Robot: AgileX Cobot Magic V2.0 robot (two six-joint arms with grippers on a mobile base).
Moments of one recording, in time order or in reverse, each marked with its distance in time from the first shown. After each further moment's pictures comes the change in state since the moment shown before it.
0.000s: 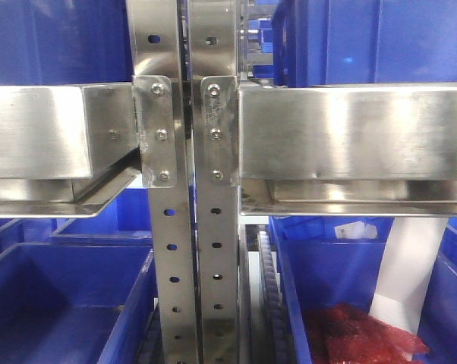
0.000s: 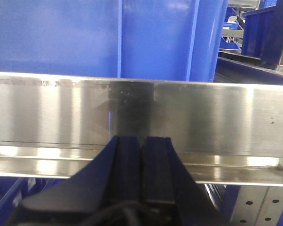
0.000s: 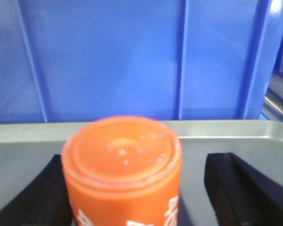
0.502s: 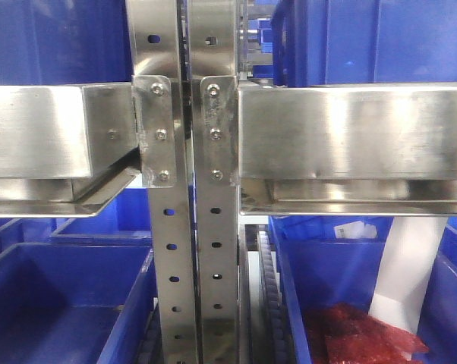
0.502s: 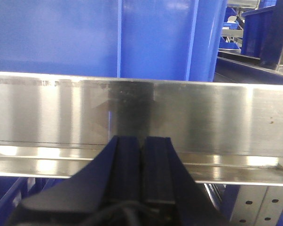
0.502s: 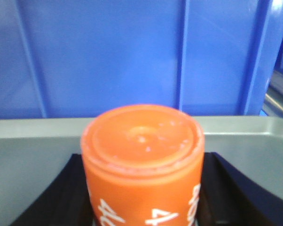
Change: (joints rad) left arm 0.000 0.000 0.000 0.000 0.000 0.000; right arm 0.000 -0.035 0.000 -0.016 0.040 0.000
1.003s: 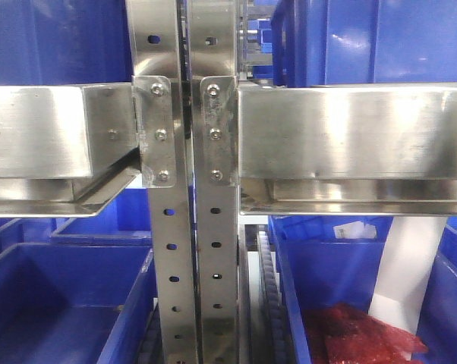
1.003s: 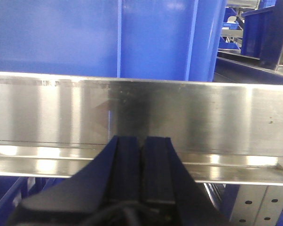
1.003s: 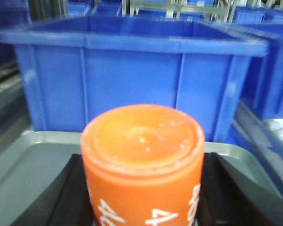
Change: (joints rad) left arm 0.000 0.000 0.000 0.000 0.000 0.000; right arm 0.004 -0.584 0.041 -0.068 0.468 0.000
